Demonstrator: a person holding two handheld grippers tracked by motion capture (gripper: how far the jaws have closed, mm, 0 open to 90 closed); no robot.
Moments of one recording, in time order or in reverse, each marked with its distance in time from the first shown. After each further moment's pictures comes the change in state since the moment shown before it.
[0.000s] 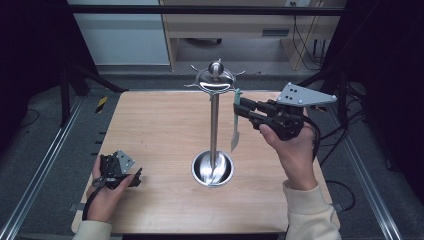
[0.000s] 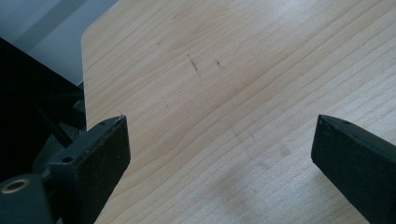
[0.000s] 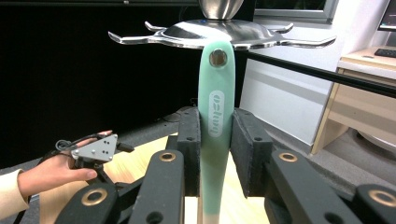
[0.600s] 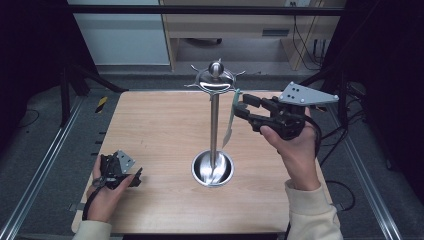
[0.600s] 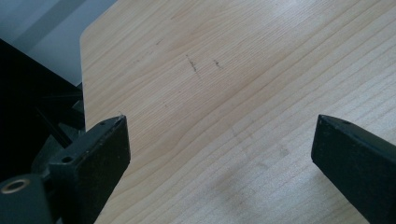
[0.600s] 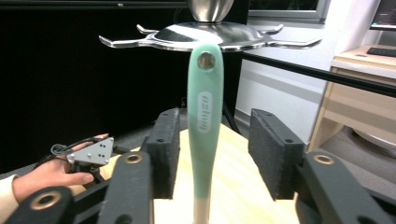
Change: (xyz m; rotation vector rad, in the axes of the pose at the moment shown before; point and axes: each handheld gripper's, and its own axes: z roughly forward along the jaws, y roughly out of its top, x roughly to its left) left arm 0.000 0.000 0.000 0.006 -0.005 0.009; right arm -0.002 0.001 -0.003 -0.005 -0.029 0.013
